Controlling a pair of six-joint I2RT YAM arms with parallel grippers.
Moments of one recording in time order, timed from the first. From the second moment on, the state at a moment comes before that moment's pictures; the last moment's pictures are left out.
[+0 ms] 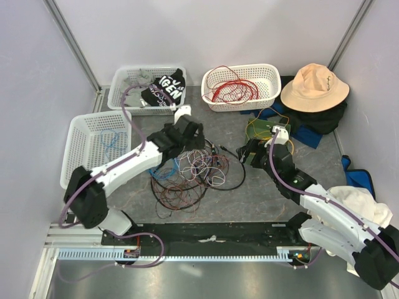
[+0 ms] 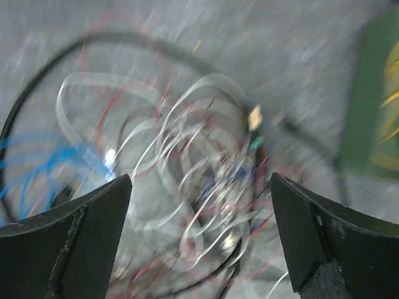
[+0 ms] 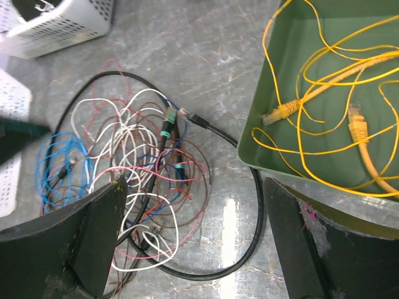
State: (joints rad) left arm -0.75 1.52 1.21 -0.47 -0.43 -0.60; right arm 0.59 0.91 0.56 -0.07 0.27 0.64
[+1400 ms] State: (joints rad) left arm -0.83 1.39 0.60 -0.18 -0.18 -0.84; right arm 0.61 0.86 0.50 -0.08 0.08 0.56
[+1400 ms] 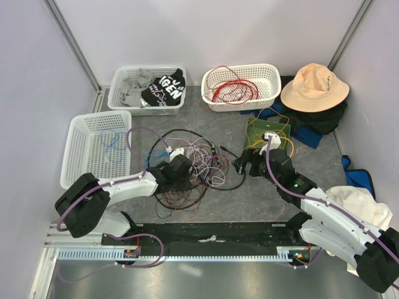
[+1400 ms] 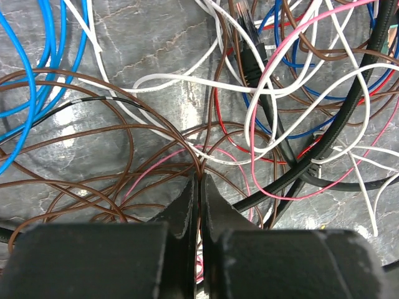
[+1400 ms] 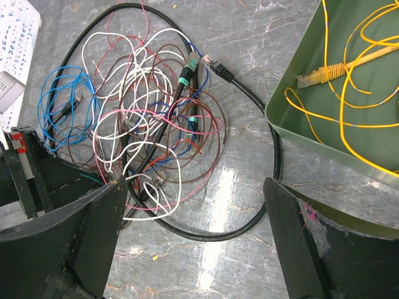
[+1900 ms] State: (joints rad) left arm -0.83 1.11 1.05 -0.35 -0.29 -0.67; right arm 0.61 0.93 0.55 -0.14 0.18 0.56
